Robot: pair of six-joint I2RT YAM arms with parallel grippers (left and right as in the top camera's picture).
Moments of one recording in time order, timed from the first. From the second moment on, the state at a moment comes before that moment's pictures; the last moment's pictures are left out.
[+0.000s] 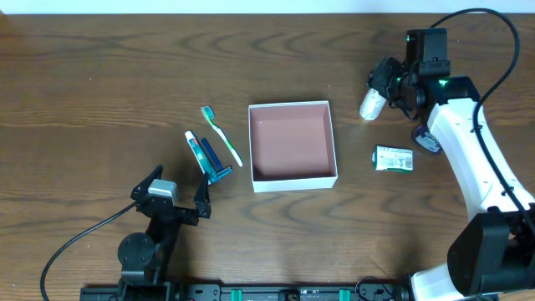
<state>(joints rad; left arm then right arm) -0.05 0.01 0.02 -0.10 0.18 -0.08 0.10 1.68 1.39 -0.63 -0.07 0.65</state>
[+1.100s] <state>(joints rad) -0.05 0.01 0.02 -0.10 0.18 -0.08 0.12 1.64 1.40 -0.76 0.02 0.19</state>
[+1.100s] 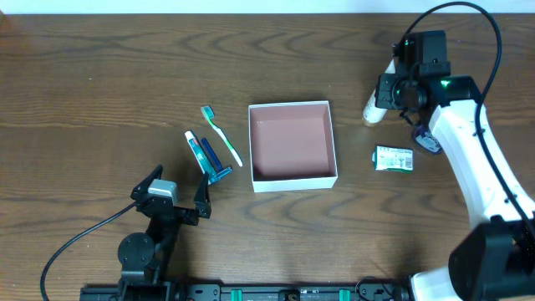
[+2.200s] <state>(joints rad) -0.05 0.01 0.02 -0.10 0.18 -0.08 0.73 1.50 1.46 -0.79 0.21 0.32</state>
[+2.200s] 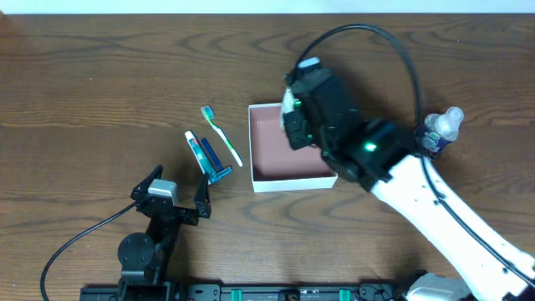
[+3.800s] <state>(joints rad) -0.05 0.01 0.02 -0.10 0.18 -0.08 0.78 1.78 1.46 -0.56 0.28 0.44</state>
